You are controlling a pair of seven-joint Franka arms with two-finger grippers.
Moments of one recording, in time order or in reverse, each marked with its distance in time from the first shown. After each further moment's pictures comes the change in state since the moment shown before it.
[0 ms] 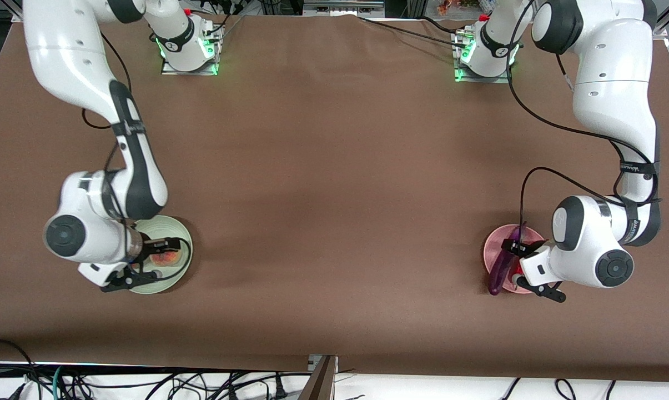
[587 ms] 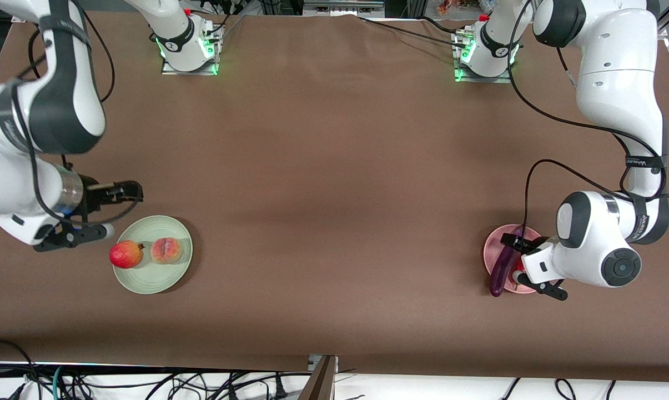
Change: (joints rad) left arm -0.001 -0.034 -0.011 0.014 0.000 -0.077 0.000; right arm 0.008 -0.260 0.004 0.080 0.000 -0.437 0.000
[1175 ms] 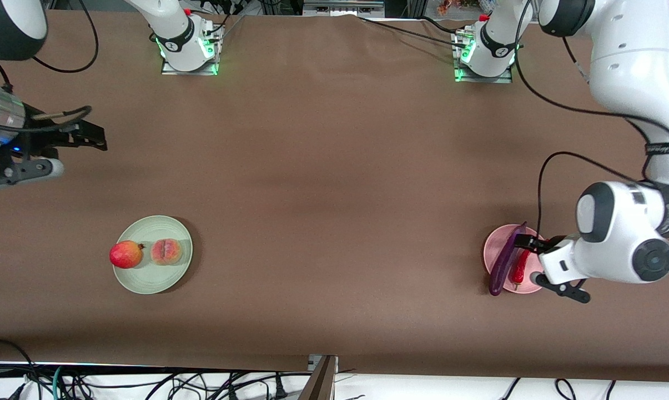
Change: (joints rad) left arm 0.015 -0.119 0.002 0.025 0.000 -0.071 0.001; right arm -0.056 -0.254 0.027 -0.135 -0.042 -0.072 0.000
